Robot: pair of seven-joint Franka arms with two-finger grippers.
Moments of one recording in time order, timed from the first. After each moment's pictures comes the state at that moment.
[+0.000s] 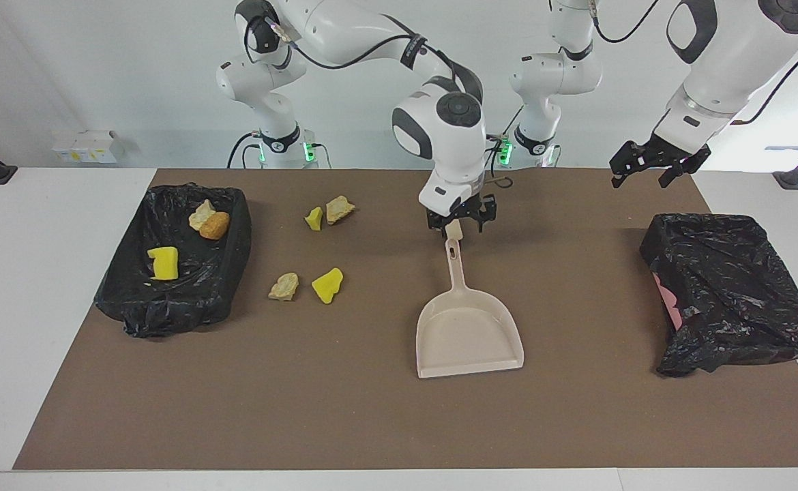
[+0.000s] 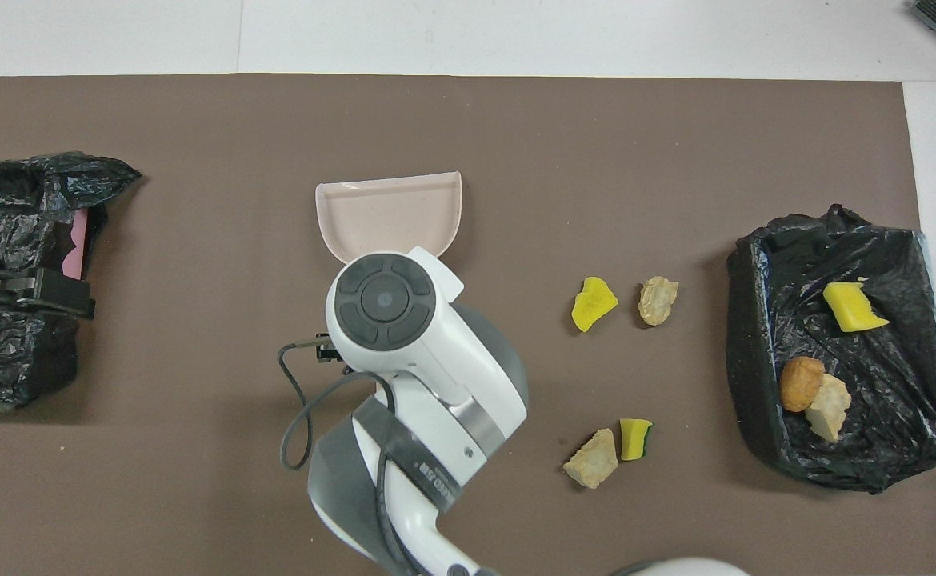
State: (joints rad) left arm -0.03 -0.08 -0.02 -1.71 -0.02 1.55 -0.01; right arm 0.64 0.39 0.14 -1.52 0.08 1.97 0.67
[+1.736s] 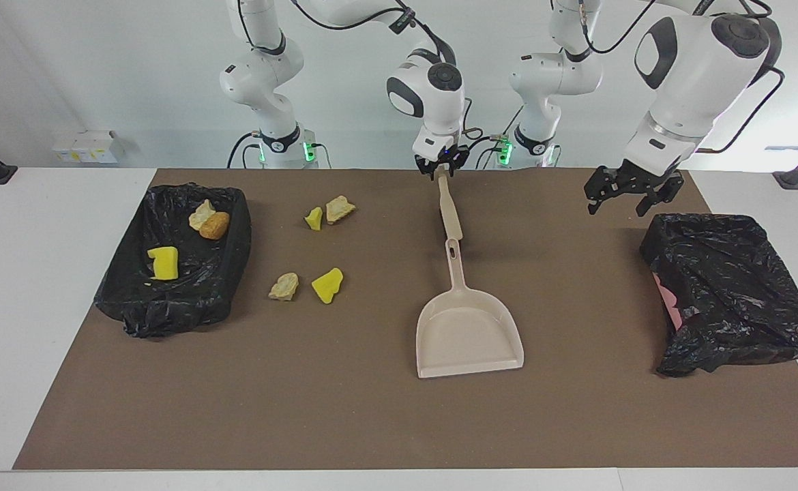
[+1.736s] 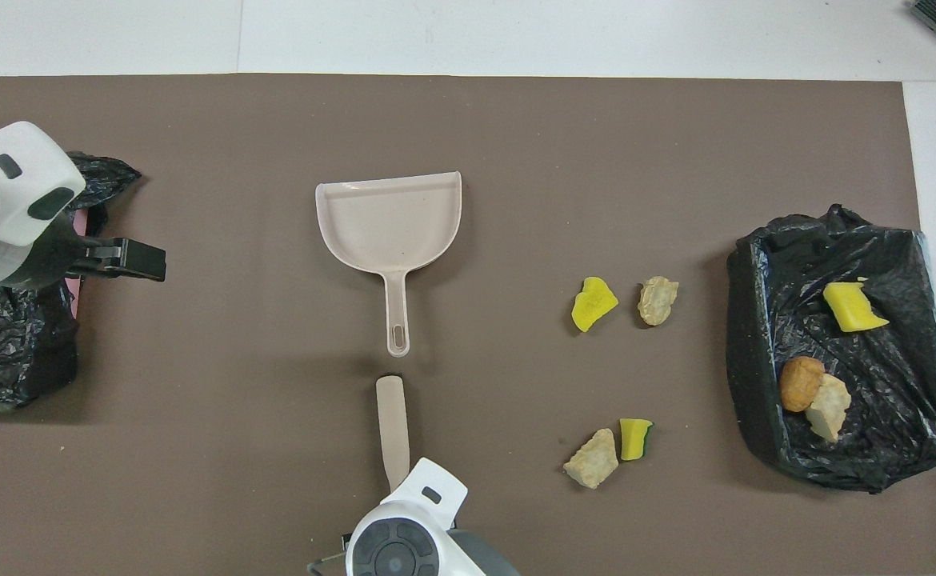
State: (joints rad) left arm -0.10 -0.01 -0.05 -1.75 -0.03 1.76 -0.03; right arm 0.87 0.12 0.15 -2.17 0.23 2.25 0.71
